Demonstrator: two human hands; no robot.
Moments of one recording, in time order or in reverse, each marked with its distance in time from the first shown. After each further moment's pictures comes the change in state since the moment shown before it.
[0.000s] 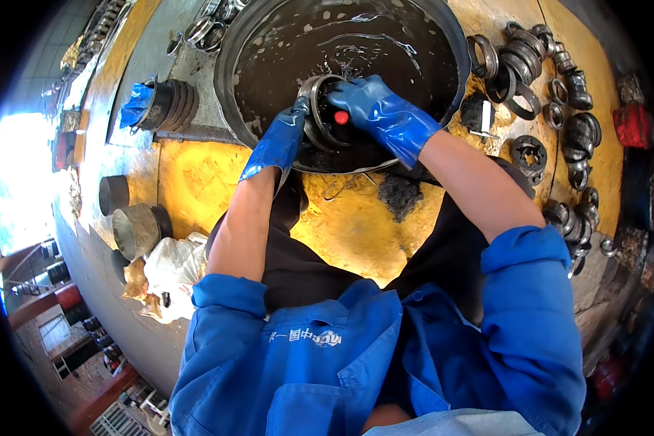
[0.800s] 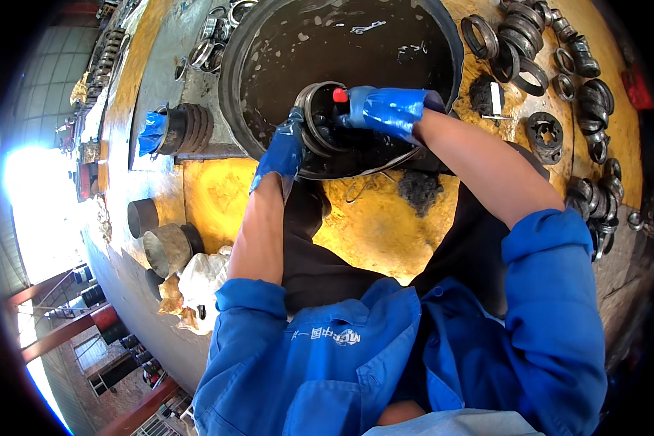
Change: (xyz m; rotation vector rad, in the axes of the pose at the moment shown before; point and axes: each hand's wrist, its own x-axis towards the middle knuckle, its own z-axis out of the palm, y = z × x) left_hand -0.008 0.020 0.013 -0.208 0.075 -0.089; right_hand -0.010 0.008 -0.020 0.800 -0.211 0.359
